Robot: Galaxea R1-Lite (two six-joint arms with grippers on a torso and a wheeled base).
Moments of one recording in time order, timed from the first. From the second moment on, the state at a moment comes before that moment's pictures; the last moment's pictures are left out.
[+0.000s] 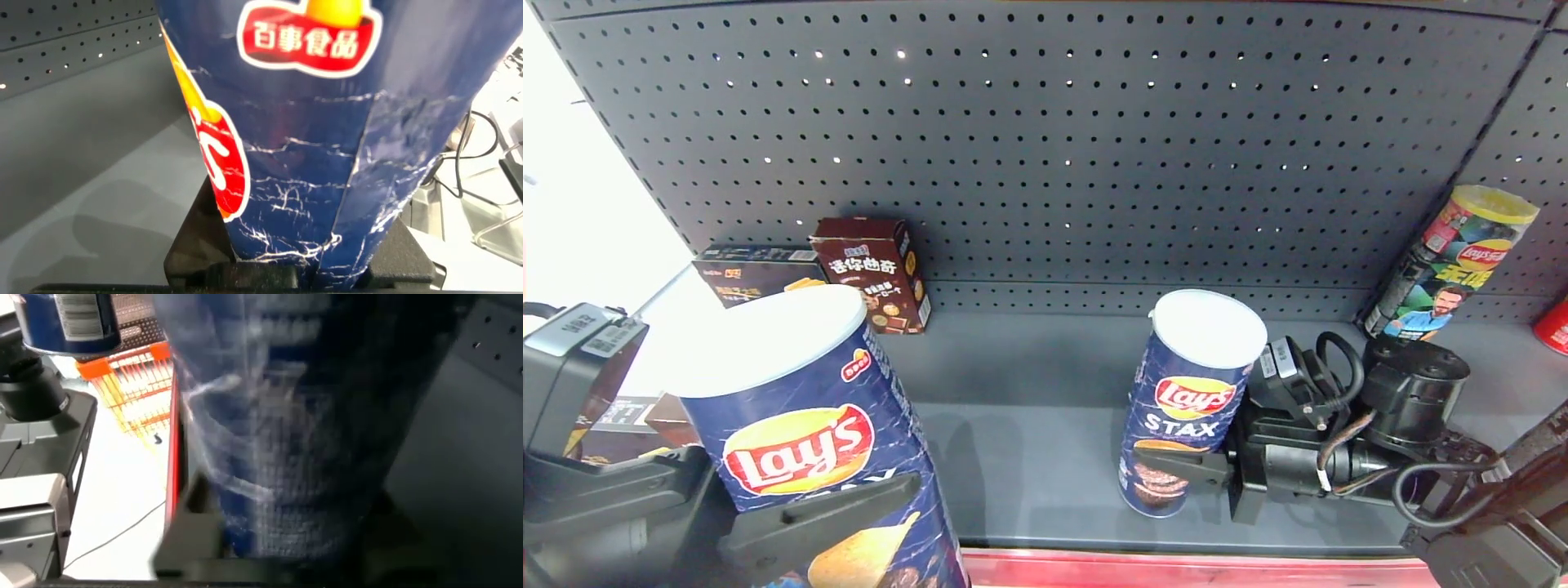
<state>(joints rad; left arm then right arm) -0.43 1.19 -0.32 -0.89 -0.72 -0.17 0.50 1.86 -0.50 -1.32 0.84 -0.16</state>
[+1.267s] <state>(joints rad) -0.43 1.19 -0.32 -0.89 -0.72 -0.17 0.33 1.15 -0.19 -0.92 0.80 -0.17</state>
